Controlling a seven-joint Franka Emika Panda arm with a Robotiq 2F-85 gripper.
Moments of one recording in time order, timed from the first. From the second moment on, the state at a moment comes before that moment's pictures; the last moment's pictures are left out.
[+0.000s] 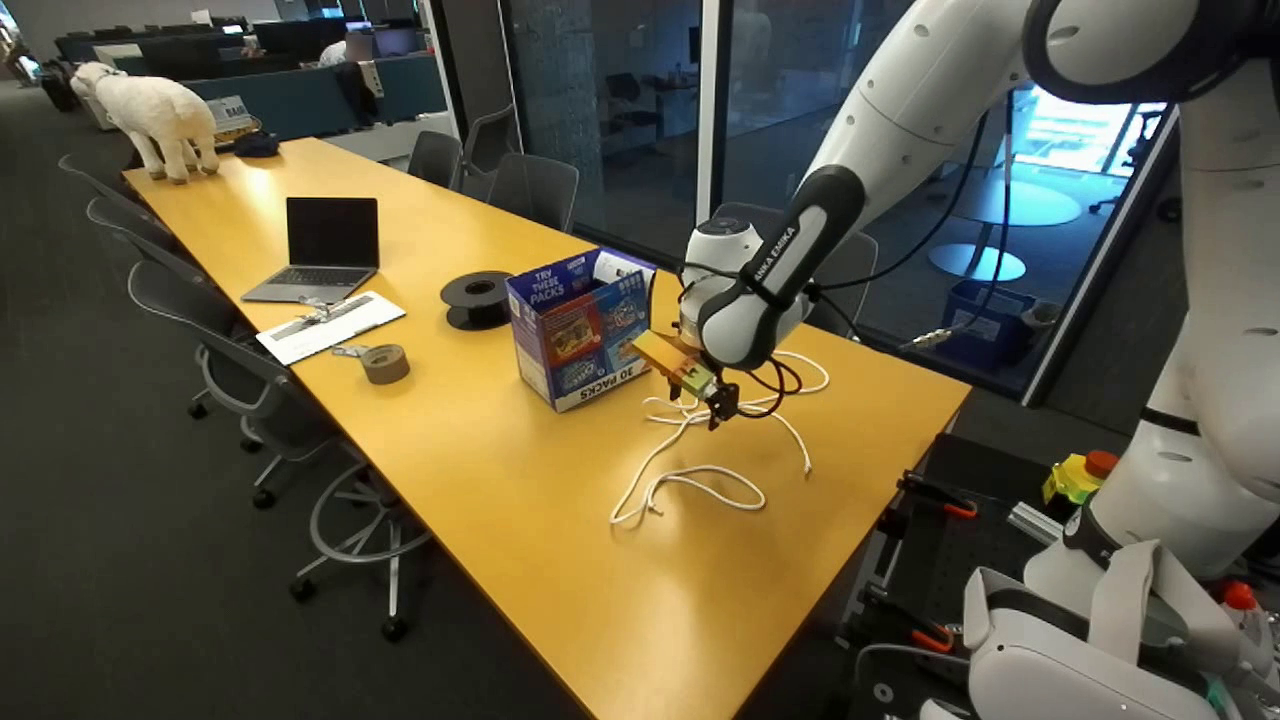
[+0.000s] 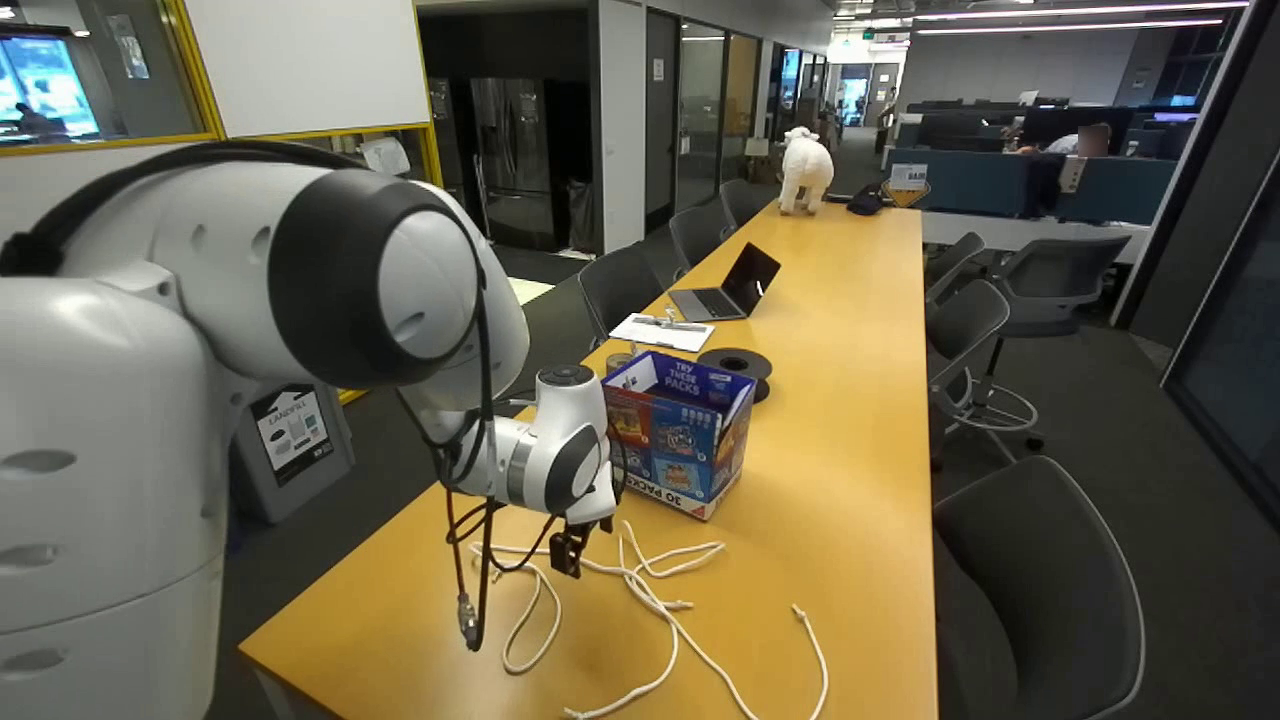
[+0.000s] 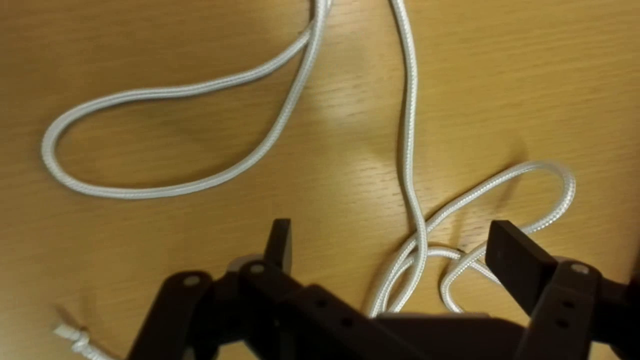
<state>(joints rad) 0.05 0.43 -0.07 -2.26 0.01 2.82 1.75</state>
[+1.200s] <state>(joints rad) 0.07 0.65 -0.17 -2.02 0.14 2.78 1.76</state>
